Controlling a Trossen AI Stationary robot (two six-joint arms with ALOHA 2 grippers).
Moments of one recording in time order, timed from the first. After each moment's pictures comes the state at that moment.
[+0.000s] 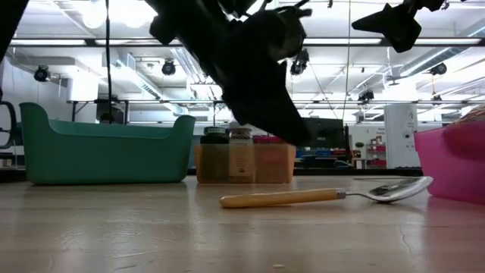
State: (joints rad) left arm -0.22 2.01 1.31 -0.13 -0.04 -0.17; right arm 0.43 0.82 0.60 -0.10 0.47 0.58
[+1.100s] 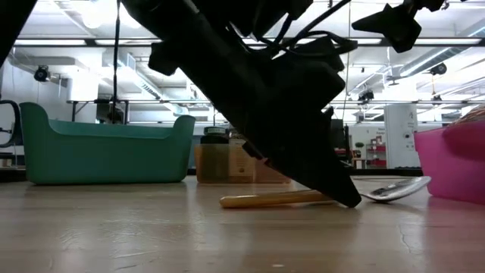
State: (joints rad) left arm -0.31 2.23 1.39 0.00 -0.18 -0.21; right arm 0.43 0.82 0.60 -0.10 0.47 0.58
